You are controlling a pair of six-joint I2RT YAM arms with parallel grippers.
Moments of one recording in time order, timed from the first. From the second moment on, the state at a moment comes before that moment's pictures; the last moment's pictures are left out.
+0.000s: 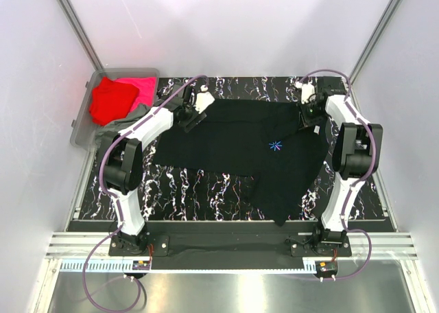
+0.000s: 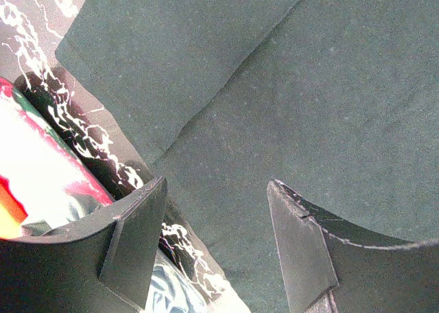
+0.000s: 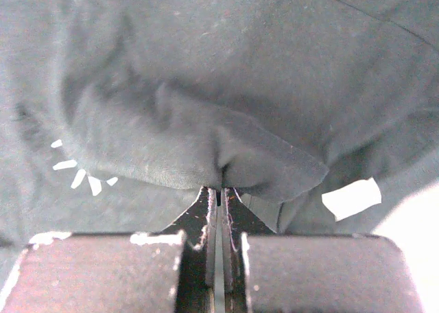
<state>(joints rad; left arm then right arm) -0.36 1.90 1.47 -0.45 -0.03 0.59 -0.06 2.07 1.63 -0.71 -0.31 -0.38</state>
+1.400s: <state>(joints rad) -0.21 2.28 1.91 -0.54 -0.11 0.57 -0.12 2.32 1.94 -0.83 -0.27 -0.31</state>
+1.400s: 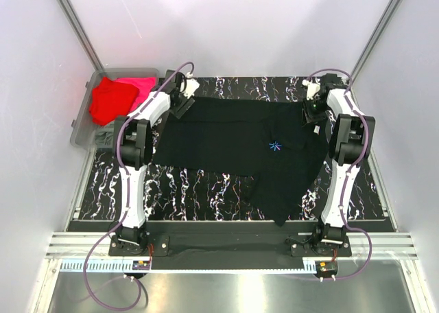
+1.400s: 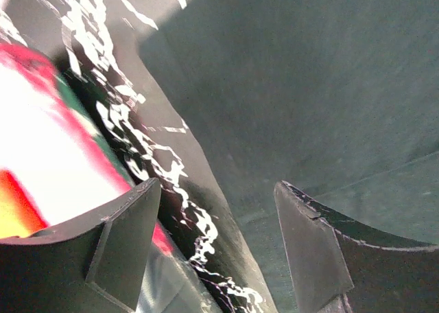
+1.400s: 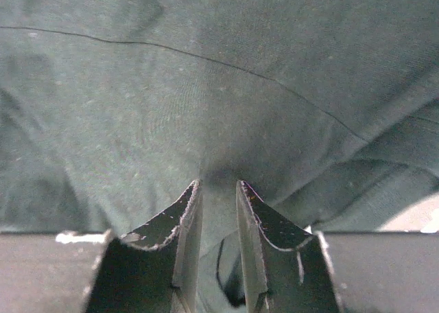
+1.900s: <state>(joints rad) -0.22 2.42 2.05 -0.61 -0.15 0.58 -0.14 2.51 2.23 -0.86 -0.23 -0.31</state>
